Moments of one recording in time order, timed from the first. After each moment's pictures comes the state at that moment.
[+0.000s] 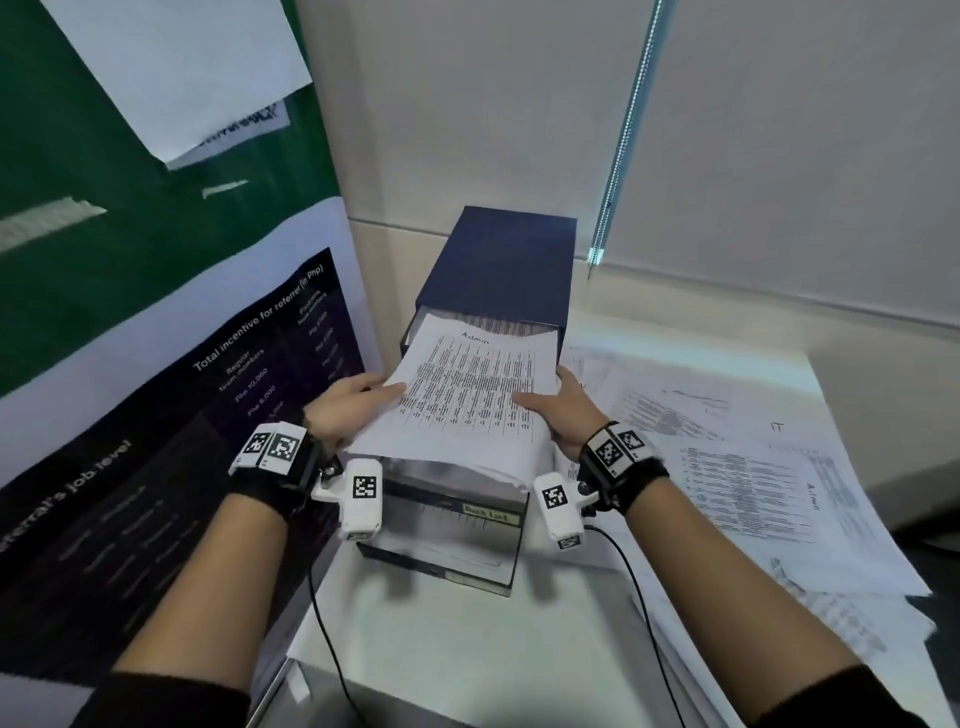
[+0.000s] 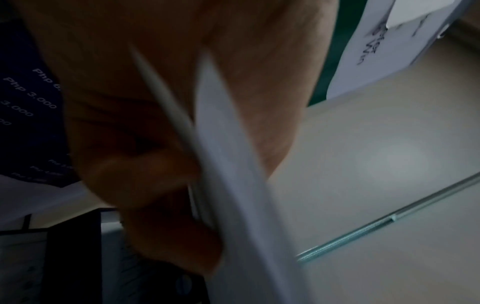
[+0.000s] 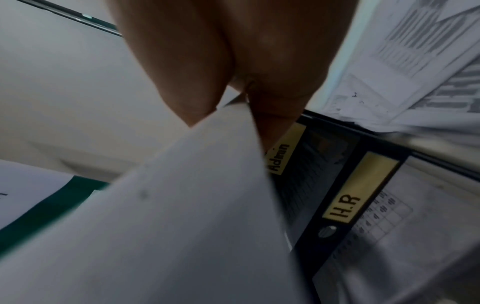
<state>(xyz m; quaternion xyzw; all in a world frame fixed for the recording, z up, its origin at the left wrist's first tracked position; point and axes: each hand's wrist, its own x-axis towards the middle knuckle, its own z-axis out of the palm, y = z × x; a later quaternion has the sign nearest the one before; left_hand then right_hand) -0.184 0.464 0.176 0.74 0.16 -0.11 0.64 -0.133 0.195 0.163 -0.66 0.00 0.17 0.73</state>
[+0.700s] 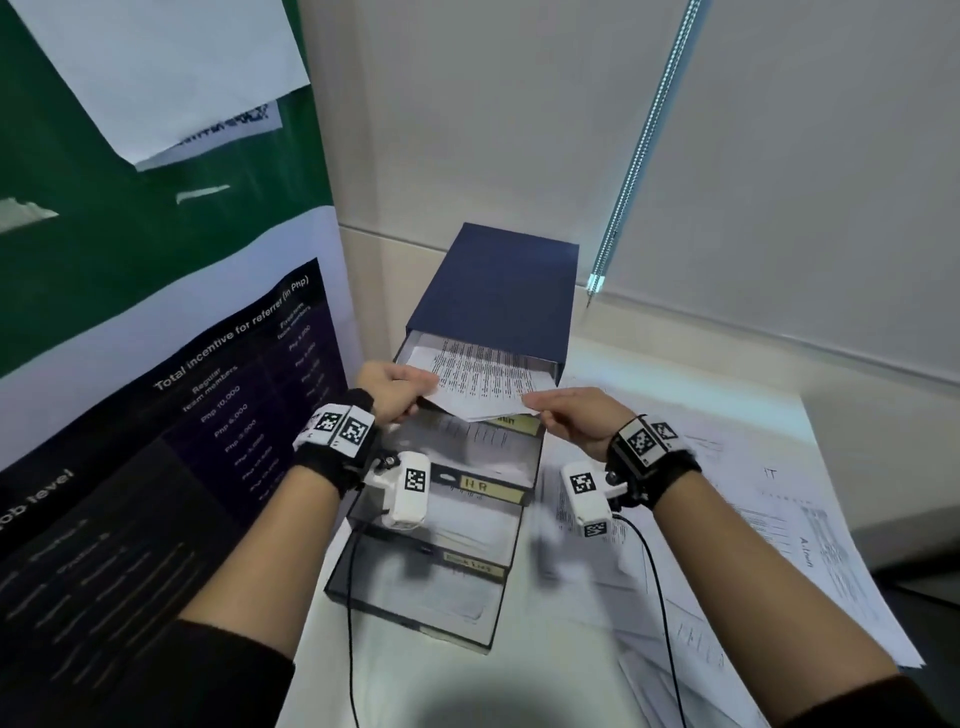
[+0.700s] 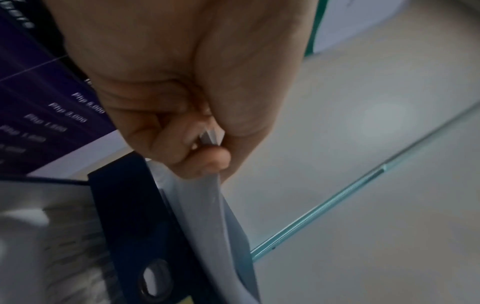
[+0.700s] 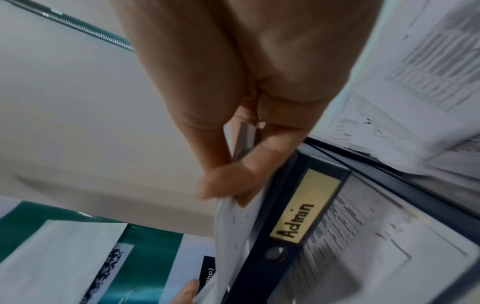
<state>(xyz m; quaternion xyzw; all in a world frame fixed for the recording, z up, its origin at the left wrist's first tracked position) -0.089 0.431 0.169 0.76 0.22 -0.04 0.60 -0.047 0.171 0.172 -0.67 0.08 0.27 0.68</state>
